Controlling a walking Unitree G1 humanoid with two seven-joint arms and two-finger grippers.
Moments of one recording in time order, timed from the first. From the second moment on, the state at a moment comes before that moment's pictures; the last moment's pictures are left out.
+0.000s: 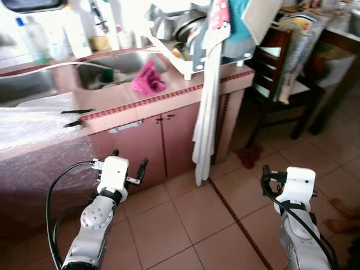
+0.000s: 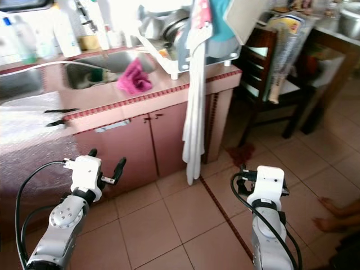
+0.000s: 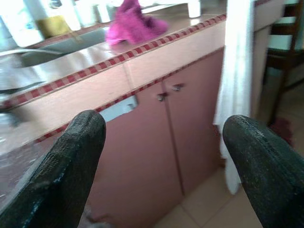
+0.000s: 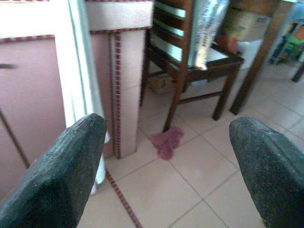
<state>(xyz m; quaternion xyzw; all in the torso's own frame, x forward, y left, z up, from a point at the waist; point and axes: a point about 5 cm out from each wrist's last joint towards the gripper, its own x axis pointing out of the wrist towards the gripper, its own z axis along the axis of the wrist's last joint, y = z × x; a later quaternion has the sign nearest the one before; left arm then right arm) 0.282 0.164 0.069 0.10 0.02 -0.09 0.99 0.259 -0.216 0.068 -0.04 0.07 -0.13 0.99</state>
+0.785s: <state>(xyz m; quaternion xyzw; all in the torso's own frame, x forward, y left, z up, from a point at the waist) 0.292 0.172 0.068 0.08 0.04 -0.05 0.99 0.281 -0.194 0.071 0.01 0.06 -0.08 0.99</state>
